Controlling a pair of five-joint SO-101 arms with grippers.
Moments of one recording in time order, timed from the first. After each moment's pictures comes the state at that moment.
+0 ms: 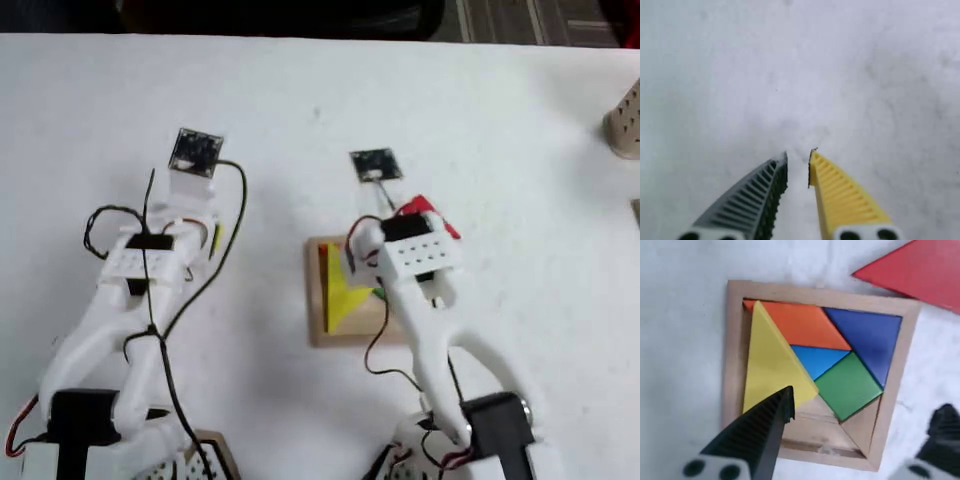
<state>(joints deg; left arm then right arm) -5.0 -13.3 50.8 27.9 -8.6 -18.0 -13.8 35.5 62.7 -2.0</state>
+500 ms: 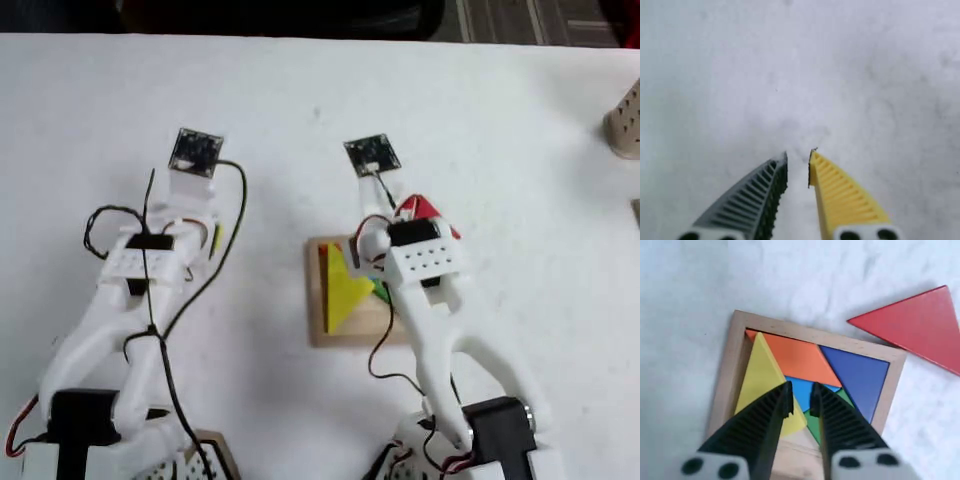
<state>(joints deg) -5.0 -13.3 50.8 27.9 -8.6 -17.3 -14.6 40.4 49.1 5.5</state>
